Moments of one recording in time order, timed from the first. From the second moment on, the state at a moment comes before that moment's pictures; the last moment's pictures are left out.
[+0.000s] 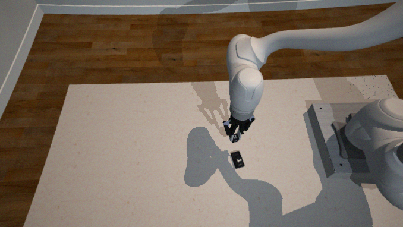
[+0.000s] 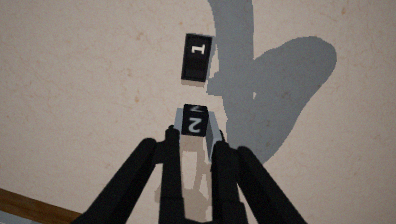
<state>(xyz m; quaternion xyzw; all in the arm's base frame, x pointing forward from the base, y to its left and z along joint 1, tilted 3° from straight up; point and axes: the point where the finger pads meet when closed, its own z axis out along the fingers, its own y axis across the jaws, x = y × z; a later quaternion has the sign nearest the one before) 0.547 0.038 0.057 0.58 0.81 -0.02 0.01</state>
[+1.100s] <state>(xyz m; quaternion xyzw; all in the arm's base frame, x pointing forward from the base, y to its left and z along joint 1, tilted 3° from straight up) 0.529 0.079 0.042 0.58 0.81 -0.02 0.01</state>
